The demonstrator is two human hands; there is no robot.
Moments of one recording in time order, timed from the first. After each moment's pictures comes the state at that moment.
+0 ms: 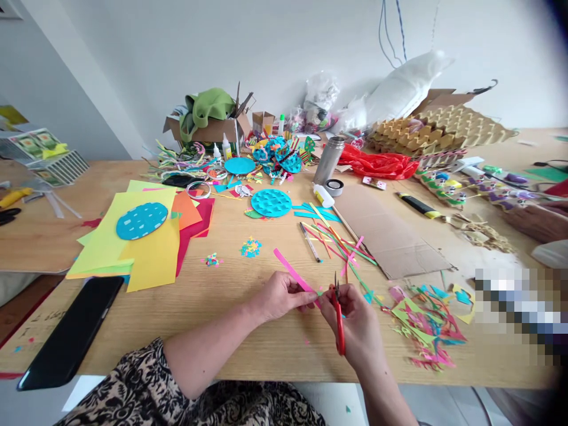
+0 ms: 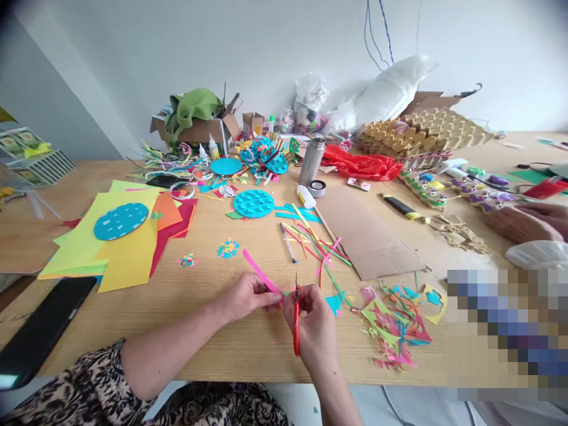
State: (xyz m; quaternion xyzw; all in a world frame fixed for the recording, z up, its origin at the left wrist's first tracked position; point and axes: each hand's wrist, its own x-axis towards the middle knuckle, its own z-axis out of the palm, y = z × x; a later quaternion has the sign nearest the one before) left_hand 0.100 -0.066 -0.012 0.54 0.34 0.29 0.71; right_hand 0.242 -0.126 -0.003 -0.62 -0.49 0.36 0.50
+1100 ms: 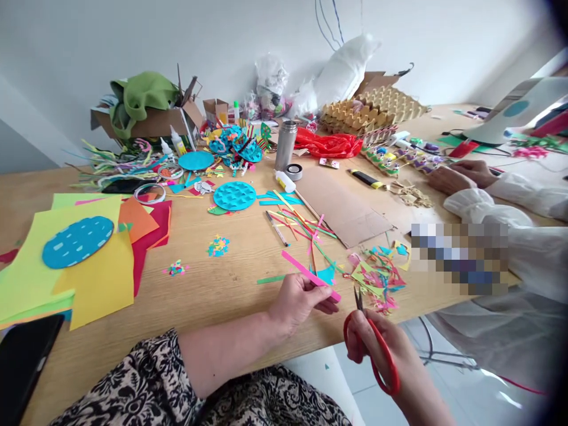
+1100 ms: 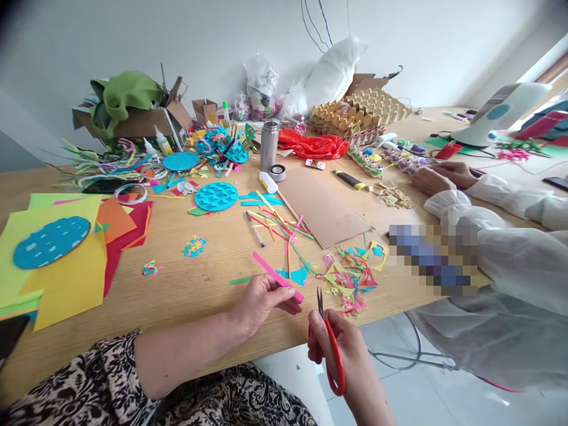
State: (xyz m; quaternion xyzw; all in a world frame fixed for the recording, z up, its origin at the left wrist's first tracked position) left_hand 0.174 -0.106 -0.004 0.39 0.31 0.28 0.82; right_hand 0.288 -0.208 0.014 -0.72 -0.33 0.45 0.42
